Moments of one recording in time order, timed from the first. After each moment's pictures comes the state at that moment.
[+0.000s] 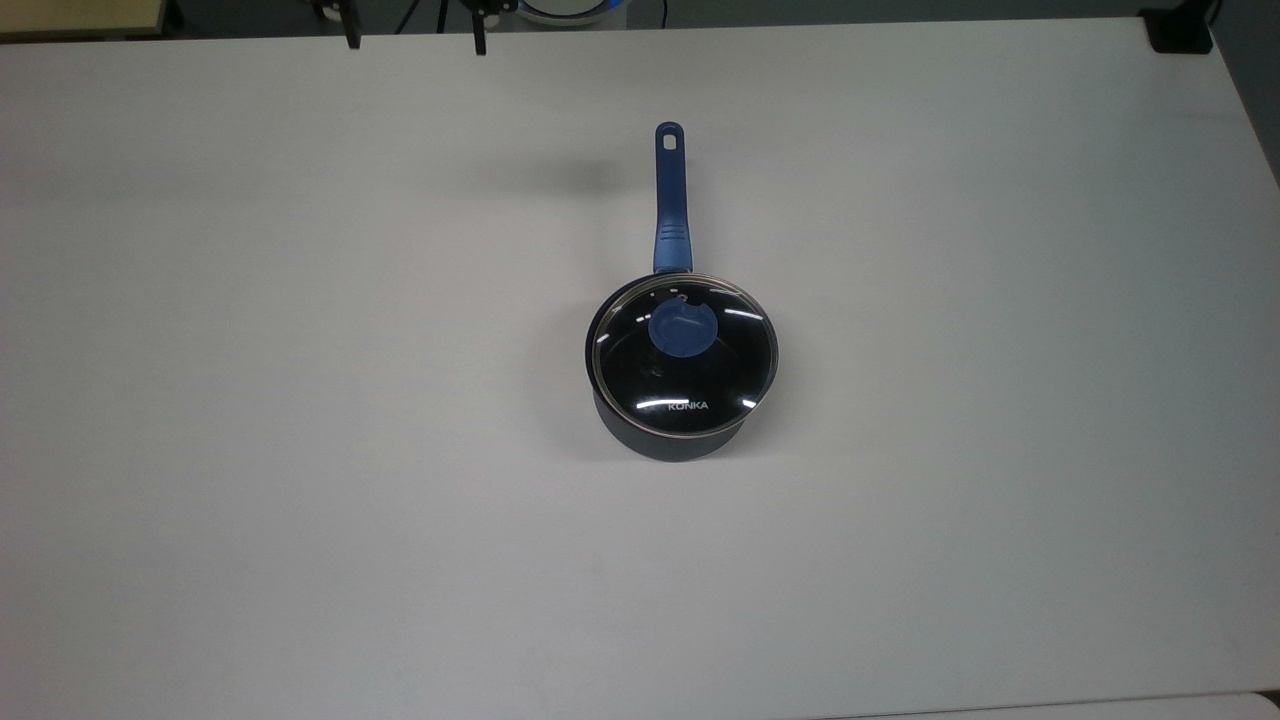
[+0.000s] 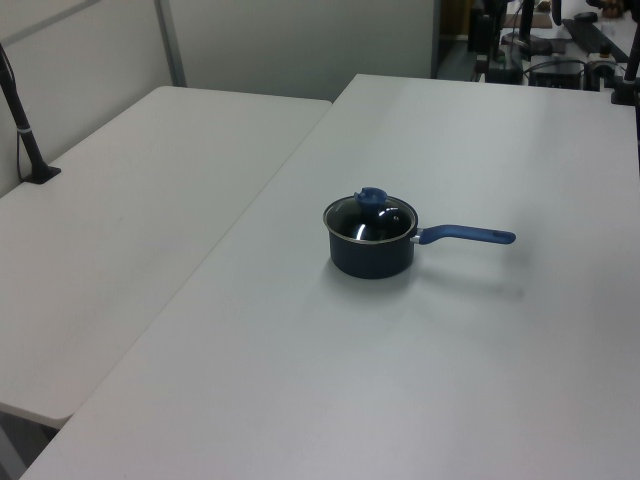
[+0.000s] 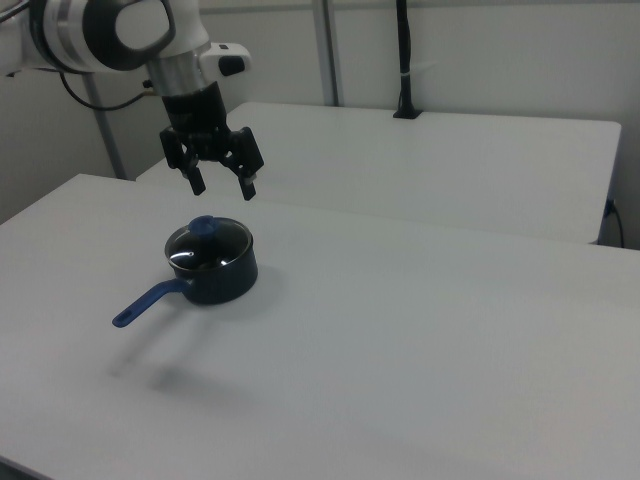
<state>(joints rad) -0.01 -0.02 -0.05 -1.66 -0.07 1.69 -0.11</state>
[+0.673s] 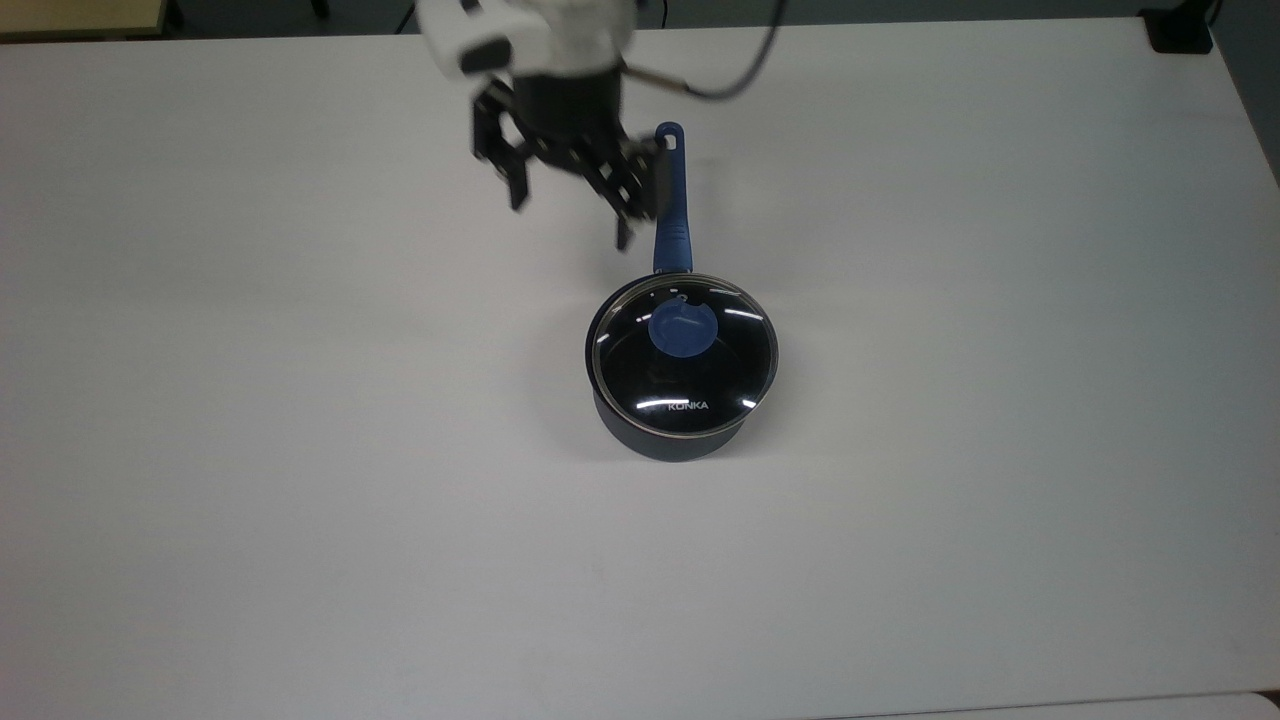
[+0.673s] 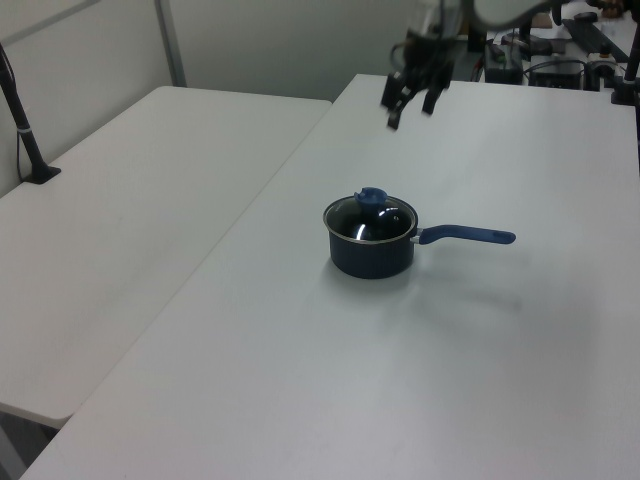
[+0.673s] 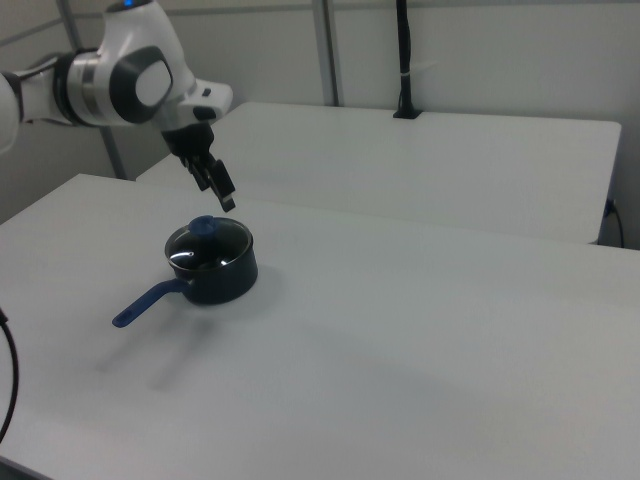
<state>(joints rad) 0.10 0.18 0.02 -1.66 -0.07 2.03 0.57</state>
